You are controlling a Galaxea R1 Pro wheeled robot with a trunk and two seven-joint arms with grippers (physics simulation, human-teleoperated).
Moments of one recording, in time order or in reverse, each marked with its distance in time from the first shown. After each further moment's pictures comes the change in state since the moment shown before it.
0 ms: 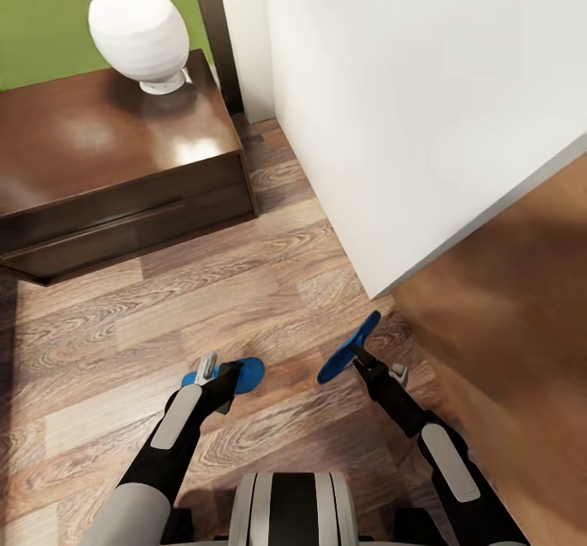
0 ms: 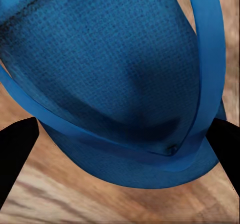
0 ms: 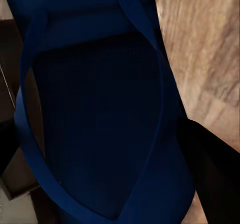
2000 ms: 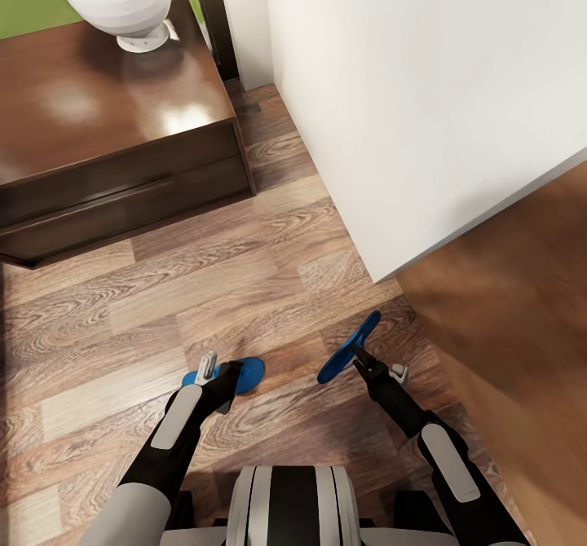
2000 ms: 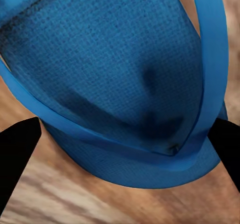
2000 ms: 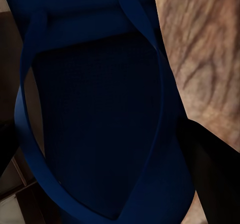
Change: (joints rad) left arm 0.000 -0.001 -0.002 0.000 0.002 -0.004 0.002; right arm 0.001 0.000 0.000 0.000 0.001 0.000 0.000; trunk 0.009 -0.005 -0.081
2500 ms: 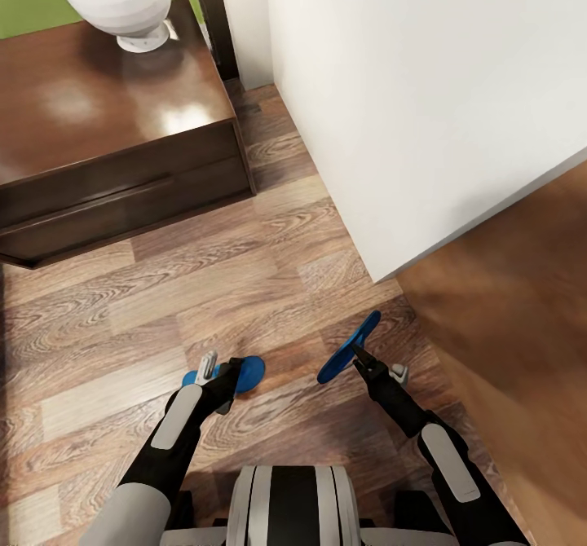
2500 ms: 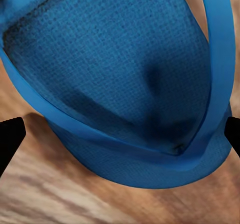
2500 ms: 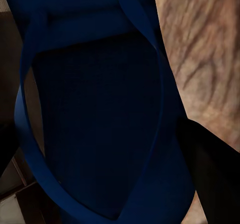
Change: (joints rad) left arm 0.000 0.000 0.000 0.000 -0.003 0.002 0.001; right arm 0.000 0.000 0.000 0.000 0.000 0.000 0.000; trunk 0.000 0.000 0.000
